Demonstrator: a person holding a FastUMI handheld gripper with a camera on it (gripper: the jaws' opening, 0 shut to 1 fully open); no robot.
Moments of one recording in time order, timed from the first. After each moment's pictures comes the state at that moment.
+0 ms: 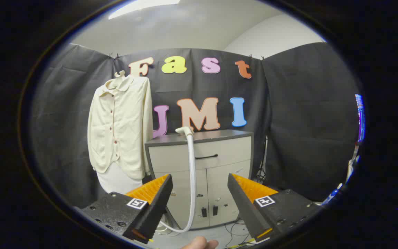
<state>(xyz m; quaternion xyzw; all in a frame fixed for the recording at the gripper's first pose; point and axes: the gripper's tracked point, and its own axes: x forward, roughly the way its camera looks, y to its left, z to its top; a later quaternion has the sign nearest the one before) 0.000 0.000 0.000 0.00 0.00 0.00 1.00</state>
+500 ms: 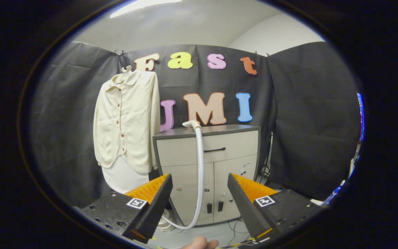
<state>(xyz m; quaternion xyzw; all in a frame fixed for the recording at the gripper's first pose) -0.005 0.019 -0.012 0.00 0.01 0.02 1.00</state>
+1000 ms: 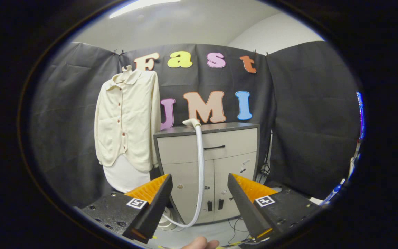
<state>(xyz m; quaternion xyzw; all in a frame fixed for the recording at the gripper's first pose) -0.011 0.020 -0.013 0.00 0.02 0.02 1.00</state>
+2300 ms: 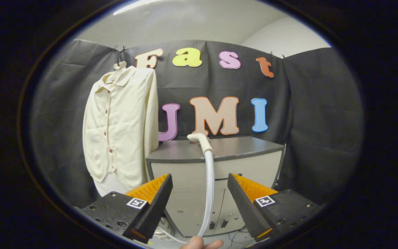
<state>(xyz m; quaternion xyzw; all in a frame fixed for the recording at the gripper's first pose) 0.169 0.060 0.064 -0.03 0.00 0.04 1.00</state>
